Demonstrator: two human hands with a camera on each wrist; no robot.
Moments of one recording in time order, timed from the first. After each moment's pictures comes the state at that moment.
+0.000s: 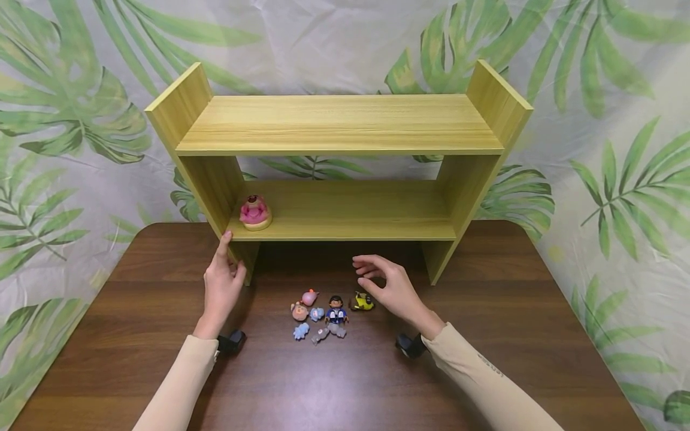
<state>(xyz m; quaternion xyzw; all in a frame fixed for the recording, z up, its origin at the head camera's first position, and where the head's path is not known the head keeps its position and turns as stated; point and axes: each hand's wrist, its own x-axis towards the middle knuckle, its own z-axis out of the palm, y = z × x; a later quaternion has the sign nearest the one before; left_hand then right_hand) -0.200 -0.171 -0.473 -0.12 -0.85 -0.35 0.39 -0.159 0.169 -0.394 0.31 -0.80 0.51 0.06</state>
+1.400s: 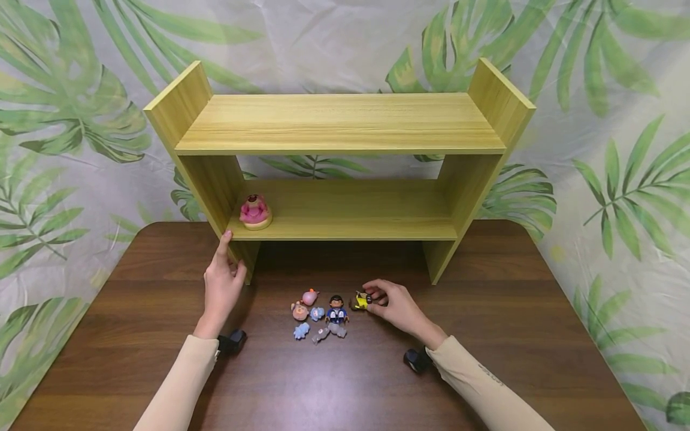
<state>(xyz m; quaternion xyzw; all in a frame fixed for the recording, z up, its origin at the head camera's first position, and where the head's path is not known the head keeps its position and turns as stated) -0.198 -0.171 -0.472 -0.12 -0.85 -0.35 0.38 -0.174 0.197 -0.480 0.23 -0.87 0.44 -0.04</state>
